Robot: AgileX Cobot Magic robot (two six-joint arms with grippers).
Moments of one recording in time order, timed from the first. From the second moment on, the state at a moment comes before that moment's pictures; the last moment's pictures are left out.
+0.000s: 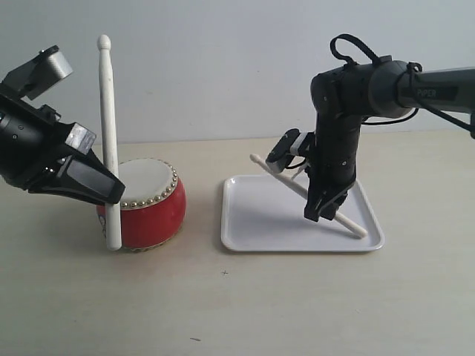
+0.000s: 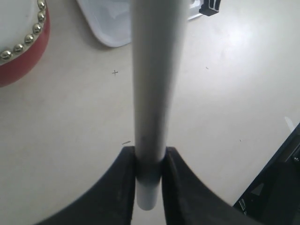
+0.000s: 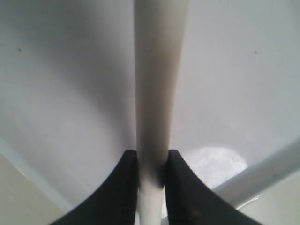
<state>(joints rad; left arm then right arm) -0.21 1.50 -1.13 -0.75 1.06 0.57 0.36 2.30 -1.80 -0.12 1.10 -0.58</state>
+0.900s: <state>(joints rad) -0.21 1.50 -1.13 -0.74 1.05 0.58 0.36 2.27 -1.81 -0.13 1.09 -0.49</state>
